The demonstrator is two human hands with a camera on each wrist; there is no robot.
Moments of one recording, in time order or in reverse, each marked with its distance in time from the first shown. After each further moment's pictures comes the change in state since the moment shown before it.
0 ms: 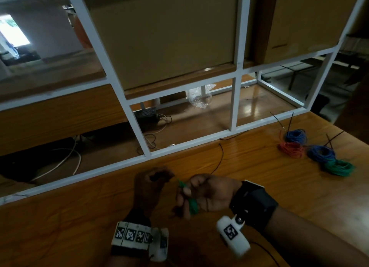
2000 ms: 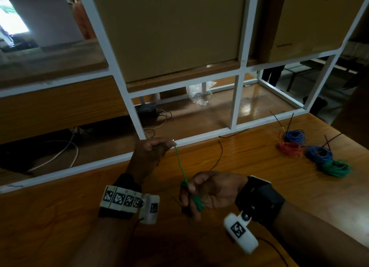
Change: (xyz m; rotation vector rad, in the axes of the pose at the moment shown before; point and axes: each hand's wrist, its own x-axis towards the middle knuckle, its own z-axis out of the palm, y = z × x) left_hand 0.058 0.035 -0.011 0.052 -0.163 0.194; right_hand -0.008 -0.006 0.000 -0.084 -0.105 0.067
